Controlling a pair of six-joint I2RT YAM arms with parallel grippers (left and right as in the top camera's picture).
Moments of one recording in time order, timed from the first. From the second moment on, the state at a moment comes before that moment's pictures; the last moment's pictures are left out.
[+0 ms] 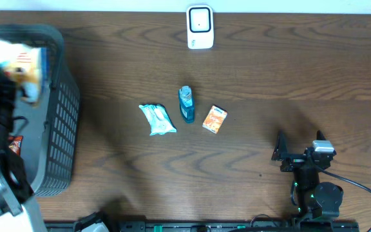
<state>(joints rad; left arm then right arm) 0.46 1.00 1.42 -0.74 0.20 -0.87 -0.02 0.01 0.01 -0.07 -0.03 0.07</state>
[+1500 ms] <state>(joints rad) -0.72 1.92 1.42 -0.56 0.28 -0.33 -0.02 0.01 0.01 -0.07 -0.03 0.07</state>
